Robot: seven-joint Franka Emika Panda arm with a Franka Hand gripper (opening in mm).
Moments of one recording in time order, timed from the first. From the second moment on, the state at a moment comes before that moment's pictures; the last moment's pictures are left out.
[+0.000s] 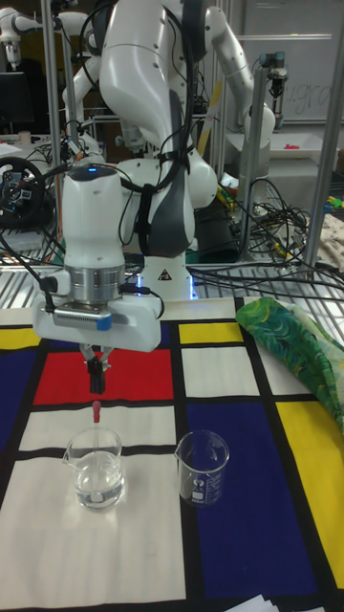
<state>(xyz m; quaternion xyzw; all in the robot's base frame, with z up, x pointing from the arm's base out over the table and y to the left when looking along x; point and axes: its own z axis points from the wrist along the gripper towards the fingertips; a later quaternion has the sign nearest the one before) 0.527 -0.104 0.216 0.13 0.98 0.00 0.16</state>
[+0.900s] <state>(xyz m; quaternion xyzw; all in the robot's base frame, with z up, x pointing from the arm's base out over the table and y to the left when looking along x) 0.527 -0.104 0.216 0.13 0.98 0.01 0.15</state>
